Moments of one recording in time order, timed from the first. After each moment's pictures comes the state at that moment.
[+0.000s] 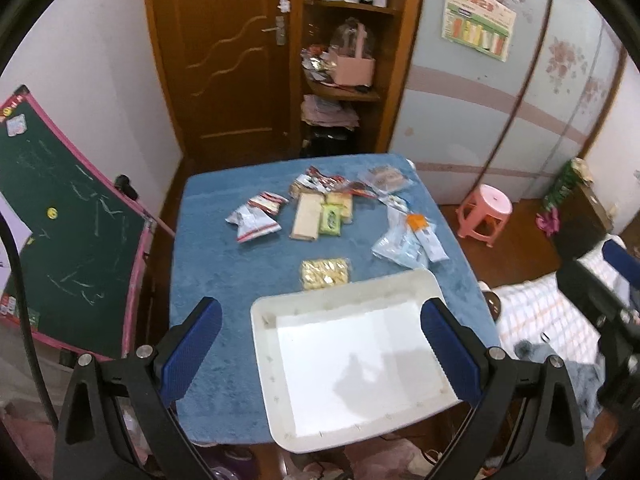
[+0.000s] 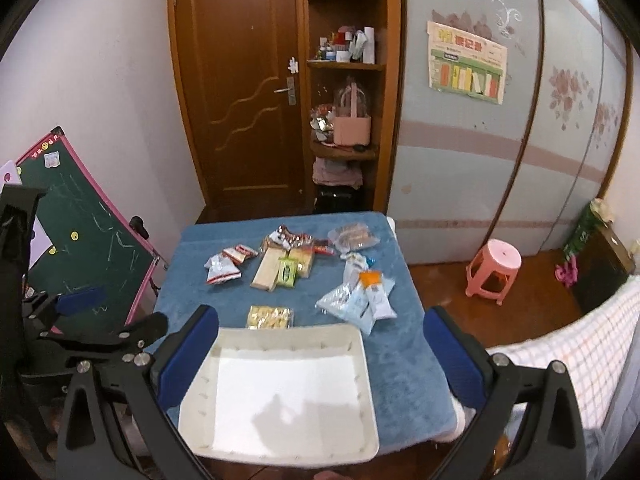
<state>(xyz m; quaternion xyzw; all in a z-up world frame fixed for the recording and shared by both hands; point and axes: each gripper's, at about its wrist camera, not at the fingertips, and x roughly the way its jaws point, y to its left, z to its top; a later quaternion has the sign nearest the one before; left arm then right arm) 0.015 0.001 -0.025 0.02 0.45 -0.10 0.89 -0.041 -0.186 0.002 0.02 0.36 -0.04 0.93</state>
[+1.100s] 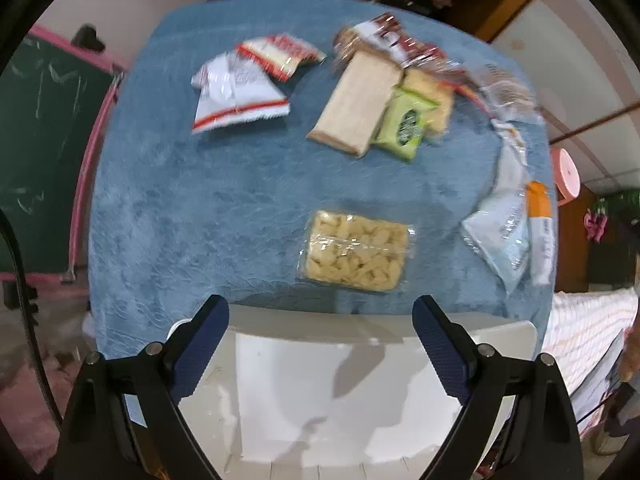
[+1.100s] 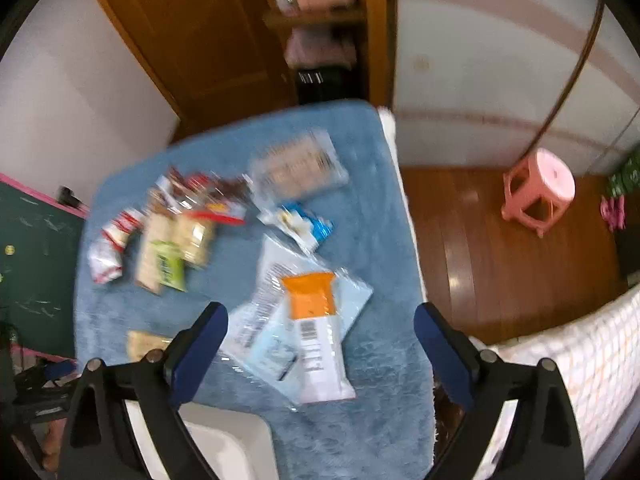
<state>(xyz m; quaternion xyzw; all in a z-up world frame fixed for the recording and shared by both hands) 0.216 -0.020 -0.267 -0.06 0.69 0.01 0.72 0.245 -0.355 -0.221 0.08 0.58 0.00 0.81</state>
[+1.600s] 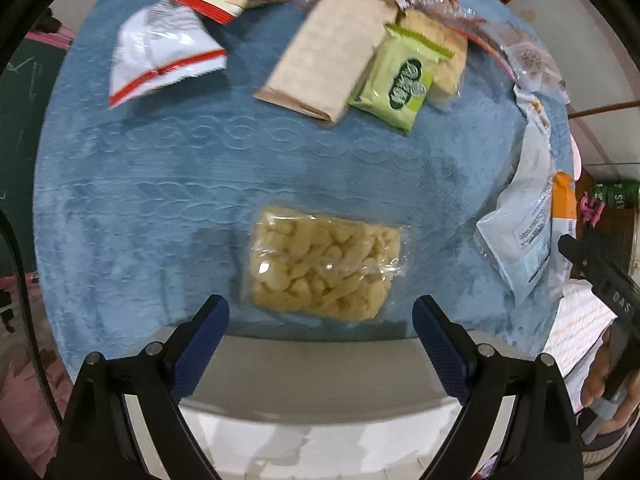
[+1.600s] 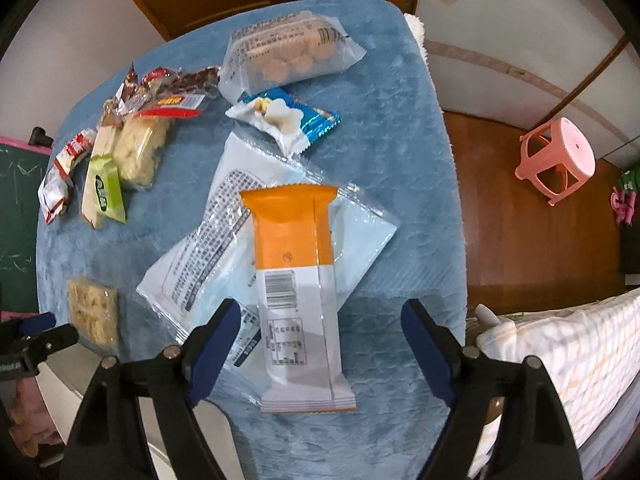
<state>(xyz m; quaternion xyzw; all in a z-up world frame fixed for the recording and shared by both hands) 0.250 -0.057 -0.335 -0.07 0.74 -0.02 0.66 0.243 -0.348 -0.317 0.05 0.67 0.03 0.74</state>
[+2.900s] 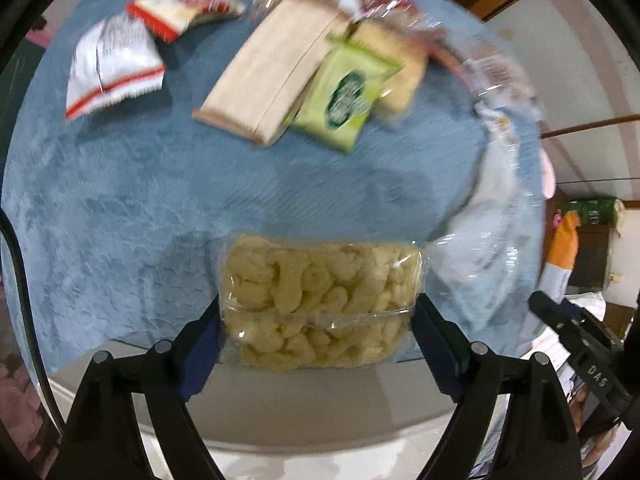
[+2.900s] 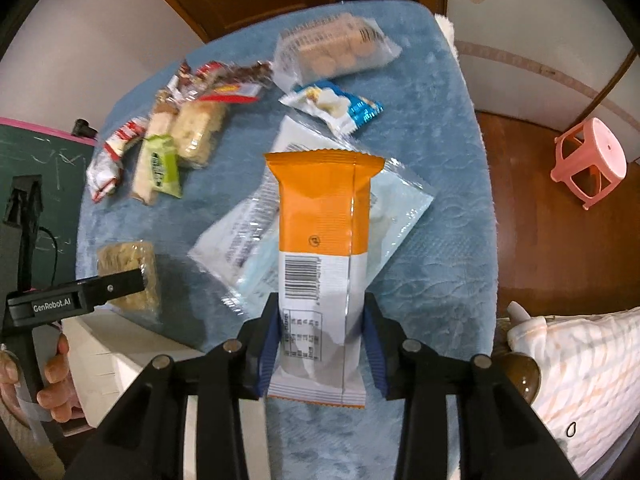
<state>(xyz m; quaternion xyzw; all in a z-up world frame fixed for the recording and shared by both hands) 0.237 -0.084 -0.344 -0.13 0.70 -0.06 0.70 0.217 -0.343 -0.298 0.09 0.65 0.09 0.75</state>
